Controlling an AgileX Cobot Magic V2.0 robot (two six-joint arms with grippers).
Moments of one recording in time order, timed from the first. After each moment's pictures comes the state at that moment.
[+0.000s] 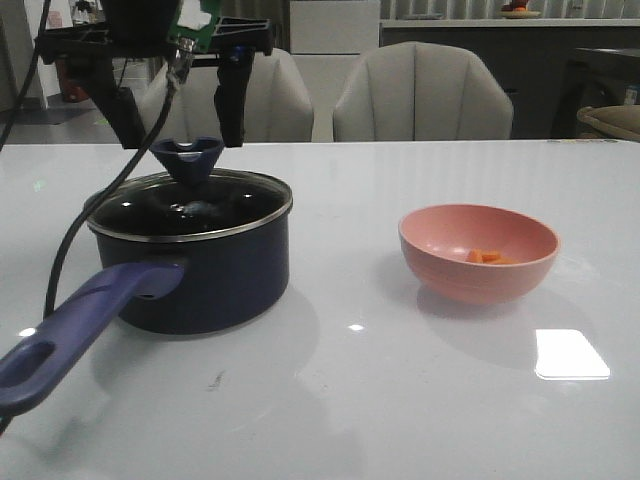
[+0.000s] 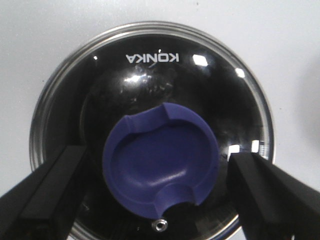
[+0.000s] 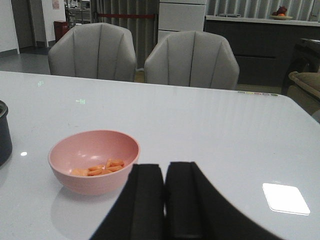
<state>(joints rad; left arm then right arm) -0.47 1.91 -1.73 0.10 1.13 -0.54 0.14 -0.01 0.03 0.04 0.04 -0.02</state>
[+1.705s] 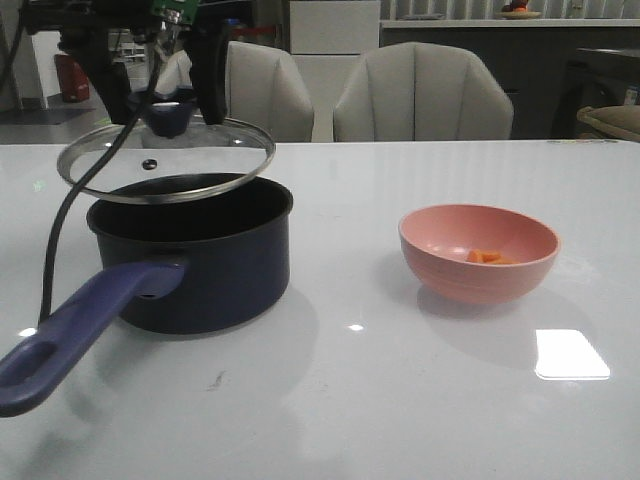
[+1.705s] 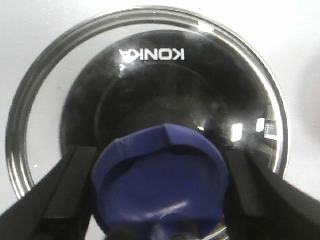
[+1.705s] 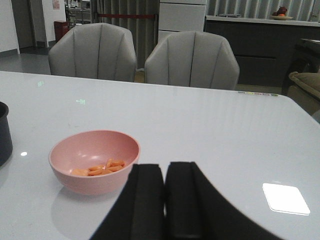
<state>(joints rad) -0.44 1.88 -1.78 0.09 1.19 -0.45 0.14 -0.01 0.03 0.04 0.04 -0.02</state>
